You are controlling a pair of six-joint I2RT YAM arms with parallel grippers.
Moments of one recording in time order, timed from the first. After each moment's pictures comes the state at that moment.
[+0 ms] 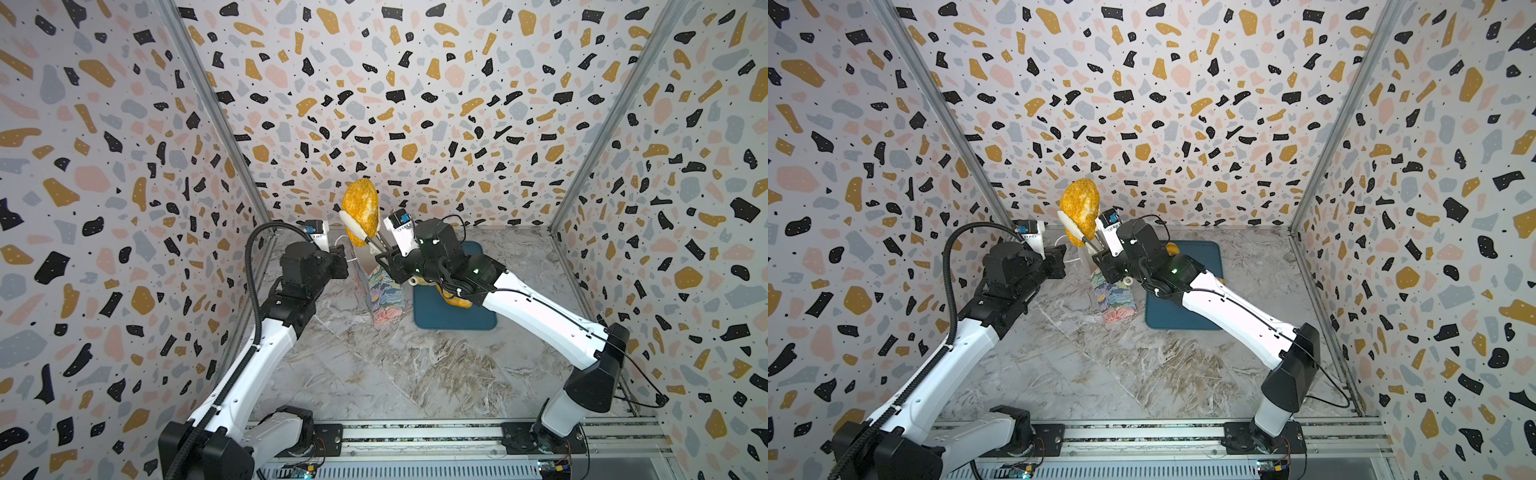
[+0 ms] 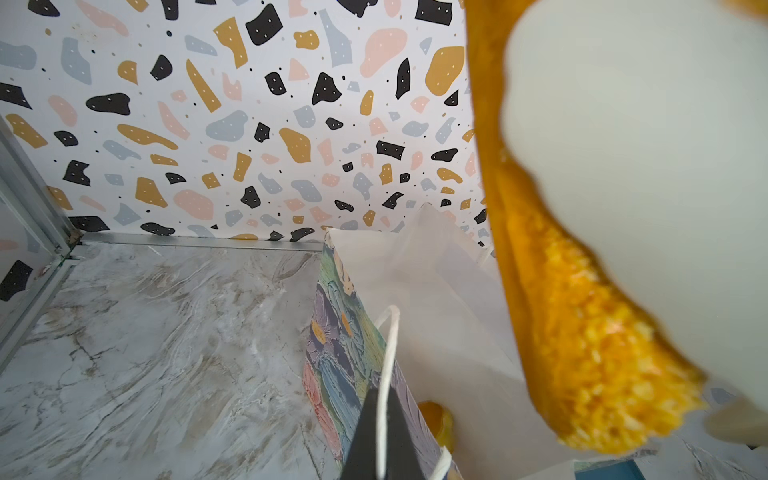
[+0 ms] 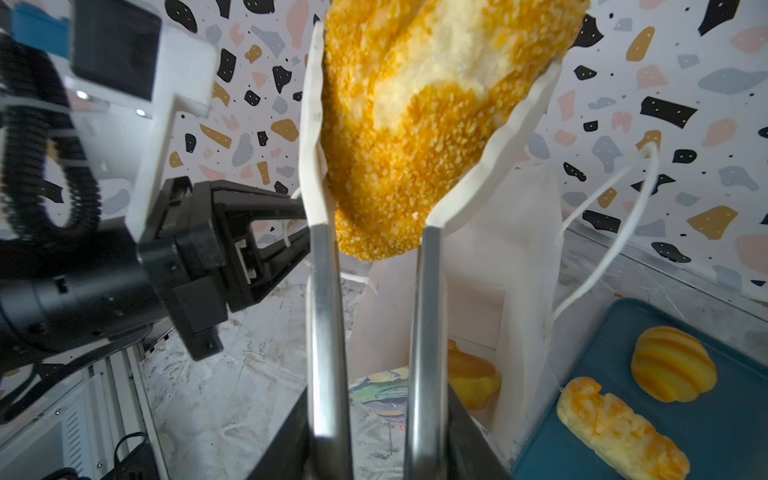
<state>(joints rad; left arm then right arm) -0.23 1.12 0.99 -0.14 0.08 -0.24 0.92 1.68 1.76 -0.50 0.01 0.19</state>
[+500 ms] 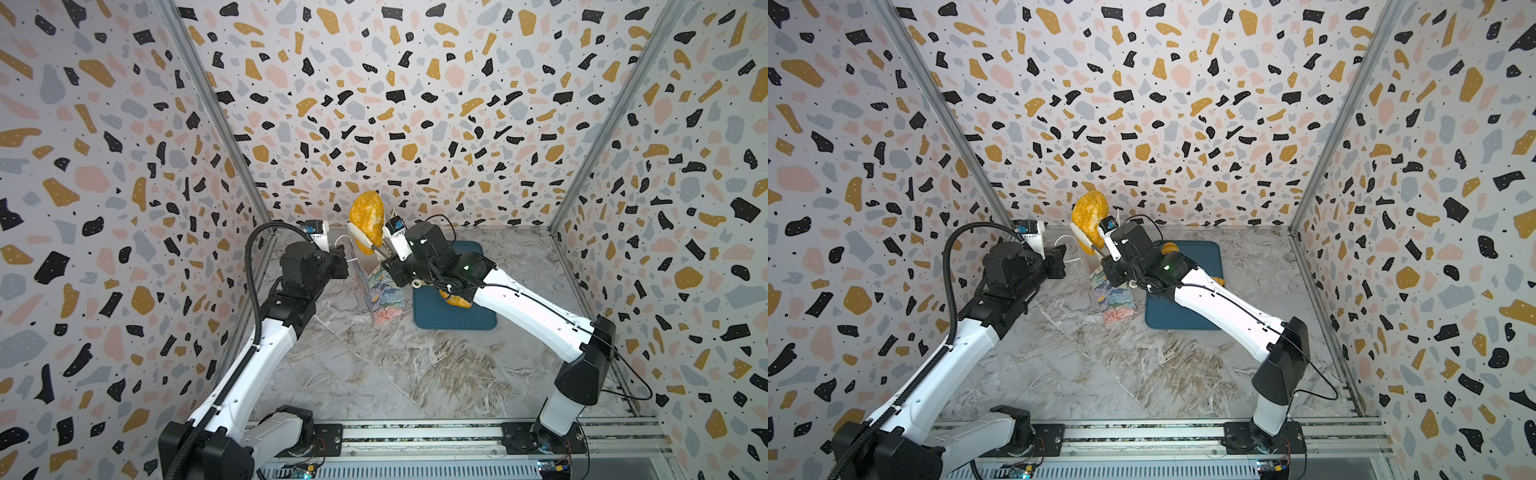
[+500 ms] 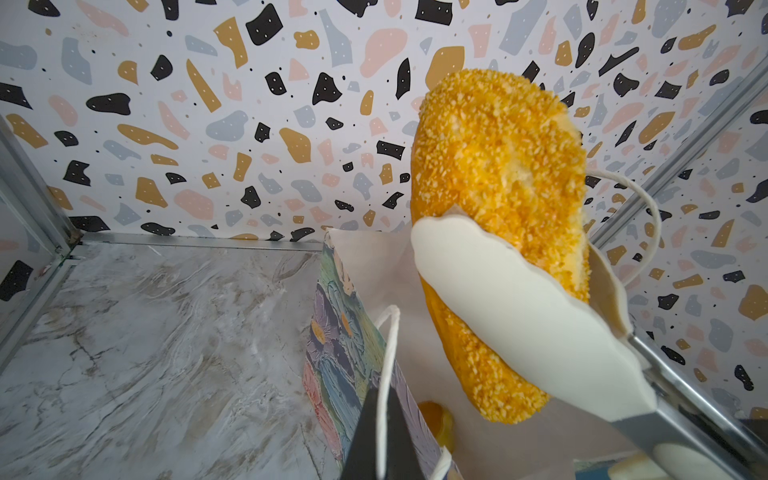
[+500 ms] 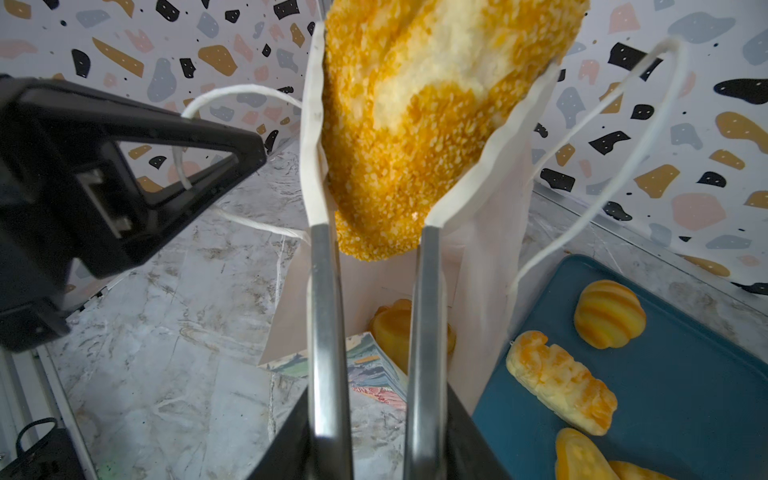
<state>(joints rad) -0.23 1.12 0.99 -0.14 0.08 -0.24 0.92 1.73 1.79 -0.62 0.10 0.14</state>
